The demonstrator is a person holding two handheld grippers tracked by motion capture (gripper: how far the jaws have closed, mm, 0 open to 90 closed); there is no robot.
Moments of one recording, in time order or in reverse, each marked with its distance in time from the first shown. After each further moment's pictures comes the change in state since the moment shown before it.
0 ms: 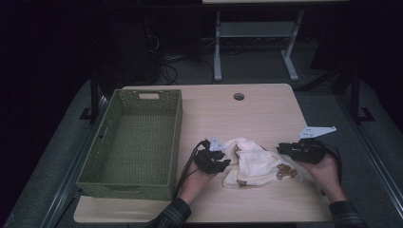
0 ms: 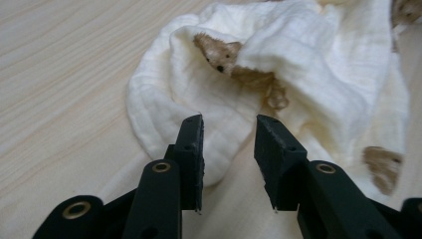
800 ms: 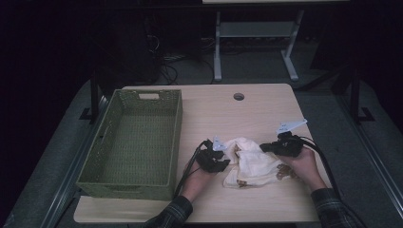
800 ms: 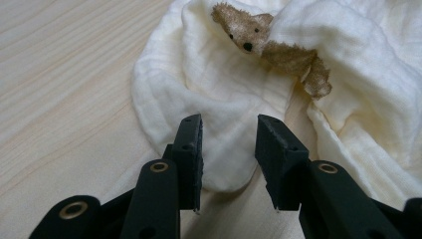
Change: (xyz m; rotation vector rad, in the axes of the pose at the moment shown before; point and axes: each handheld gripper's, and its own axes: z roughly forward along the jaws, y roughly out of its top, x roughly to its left) left arm 0.007 -0.007 0.018 0.033 0.022 0.015; right arm 0.002 0.021 0.056 0.097 0.094 -0.019
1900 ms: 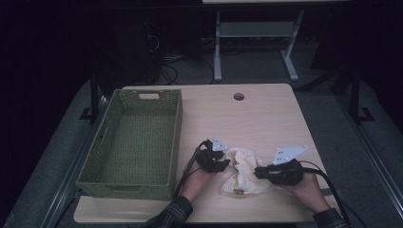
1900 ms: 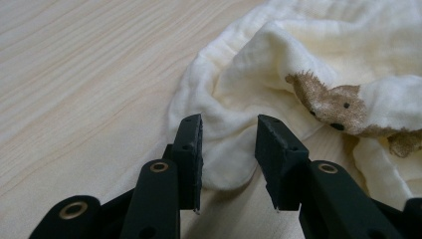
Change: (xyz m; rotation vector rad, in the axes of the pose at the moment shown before) left arm 0.001 -0.001 0.000 -0.006 -0.002 0.005; right arm 0.091 -0.016 -0.028 -0.029 0.095 -0.189
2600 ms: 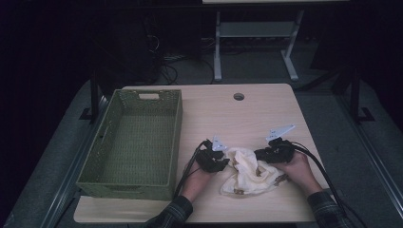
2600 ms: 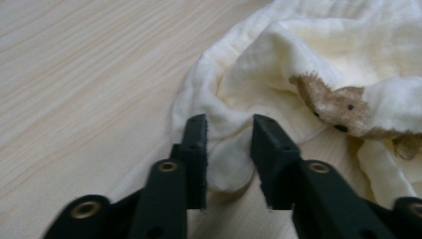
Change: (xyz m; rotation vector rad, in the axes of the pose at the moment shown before) left arm 0.001 0.000 0.000 -0.003 0.008 -0.015; right arm -0.076 0.000 0.042 0.119 -0.035 0.144
